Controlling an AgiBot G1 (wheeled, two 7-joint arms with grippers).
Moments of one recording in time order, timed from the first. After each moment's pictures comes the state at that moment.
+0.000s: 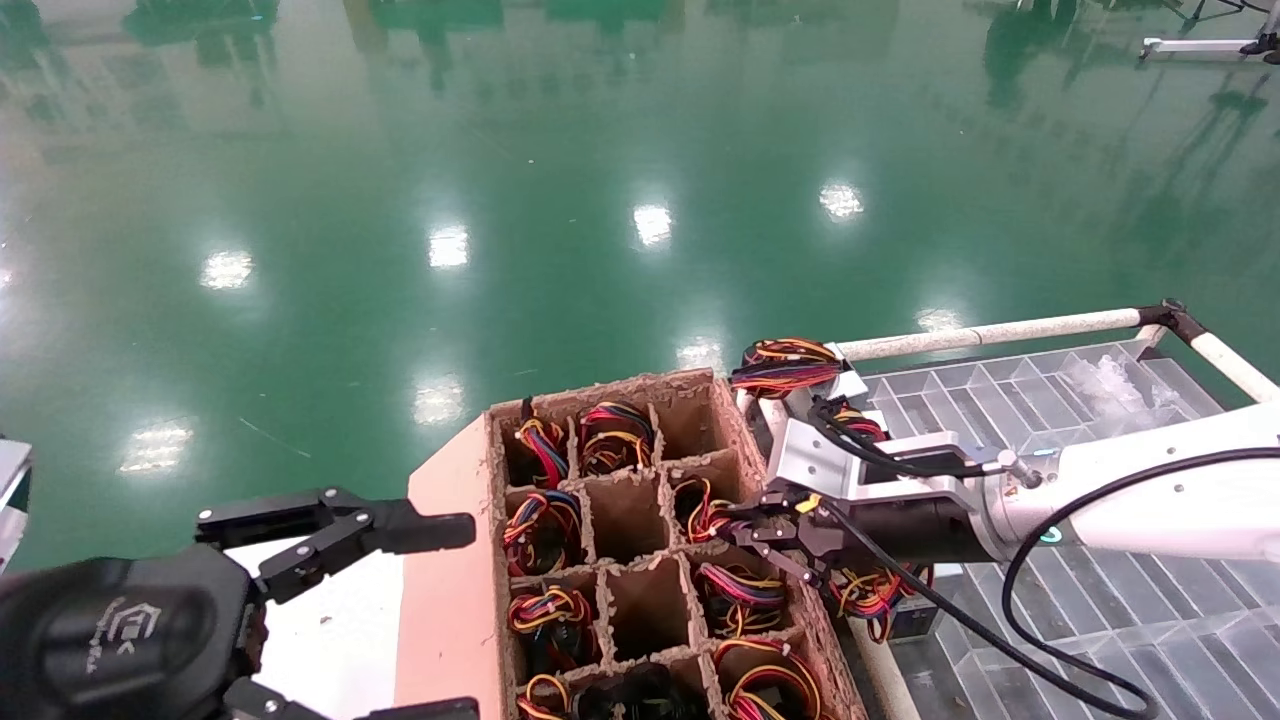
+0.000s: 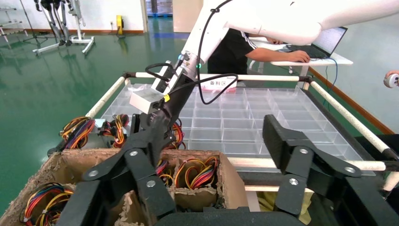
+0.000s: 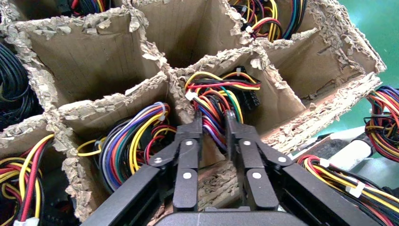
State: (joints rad) left arm -1.10 0.58 0.36 -1.26 0.67 1.46 -0.14; right arm 1.51 -0.98 -0.64 0.88 -1.63 -1.22 0.17
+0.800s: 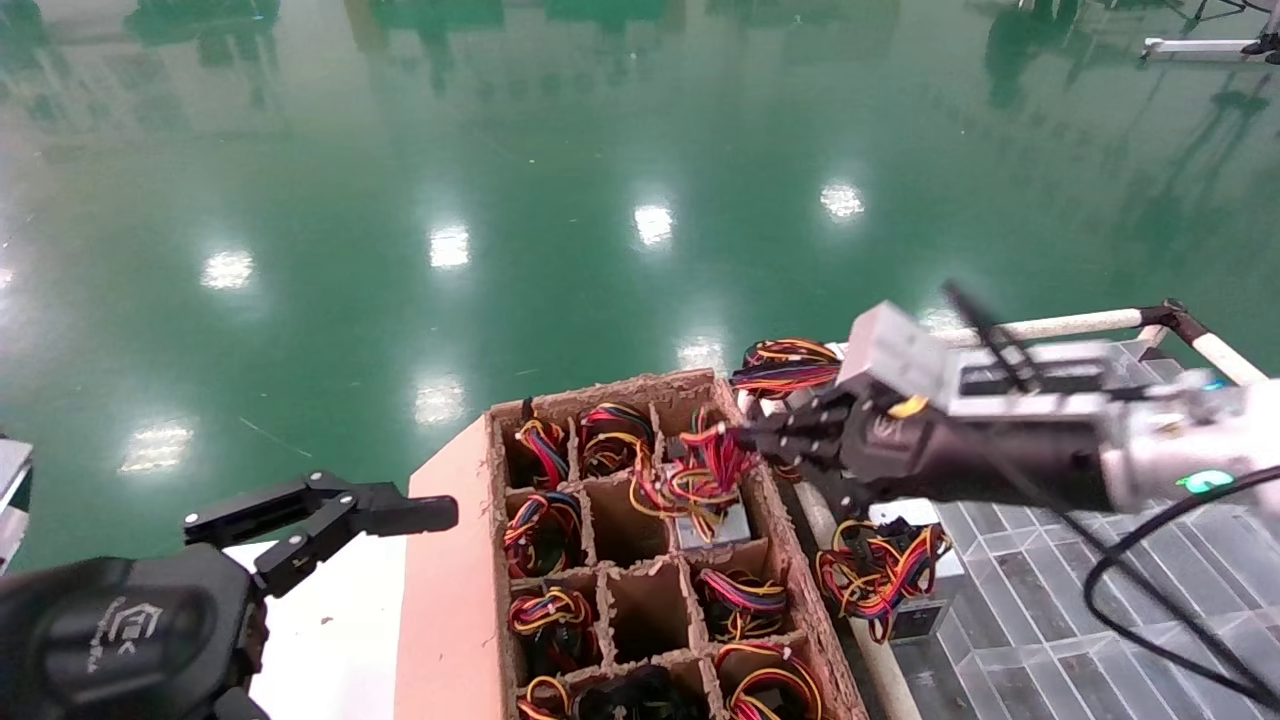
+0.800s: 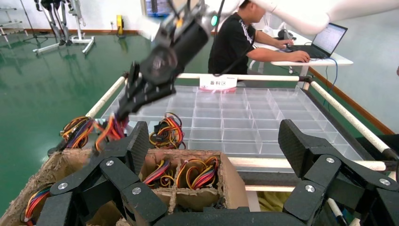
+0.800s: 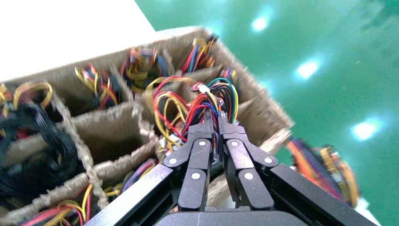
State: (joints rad) left arm -1.10 0.58 0.36 -1.26 0.67 1.46 -0.14; right arm 1.50 -0.79 -0.50 1.17 -1.44 -1.25 0.35
